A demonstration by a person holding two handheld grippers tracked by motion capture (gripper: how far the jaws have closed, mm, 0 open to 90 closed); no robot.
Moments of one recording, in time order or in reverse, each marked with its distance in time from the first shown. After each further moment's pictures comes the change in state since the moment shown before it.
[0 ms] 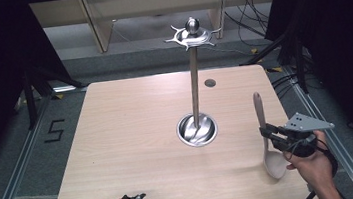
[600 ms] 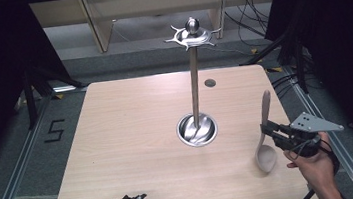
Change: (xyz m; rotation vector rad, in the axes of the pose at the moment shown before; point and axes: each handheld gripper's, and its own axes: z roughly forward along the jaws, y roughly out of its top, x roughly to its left) left arm 0.000 0.001 -0.001 0.012 0.013 0.026; right arm -0.003 0.000 -0.005 -0.123 0.029 0.023
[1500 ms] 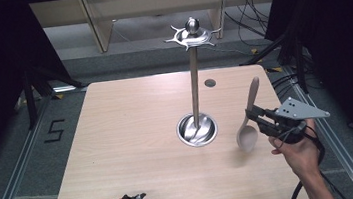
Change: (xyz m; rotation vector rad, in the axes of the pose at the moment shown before) left arm 0.002 -0.001 0.002 -0.002 -0.009 -0.020; right arm 0.022 0.050 0.022 -0.089 0.022 -0.090
